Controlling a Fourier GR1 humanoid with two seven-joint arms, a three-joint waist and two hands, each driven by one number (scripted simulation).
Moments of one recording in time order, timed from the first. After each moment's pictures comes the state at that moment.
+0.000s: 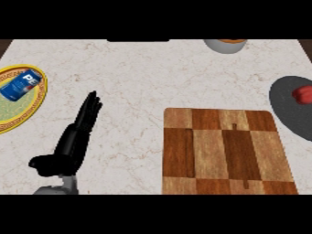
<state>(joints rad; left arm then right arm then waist) -0.02 0.02 -0.12 -1.60 -0.03 0.01 -0.08 -0.17 -0.60 -0.74 -0.67 0.10 0.30 -0.64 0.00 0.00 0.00</state>
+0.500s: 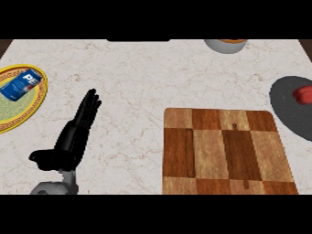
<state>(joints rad) -0.05 0.02 -0.09 -1.56 -0.02 0.00 -0.09 -0.07 -0.59 -0.69 -0.80 0.06 0.25 -0.59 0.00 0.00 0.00</state>
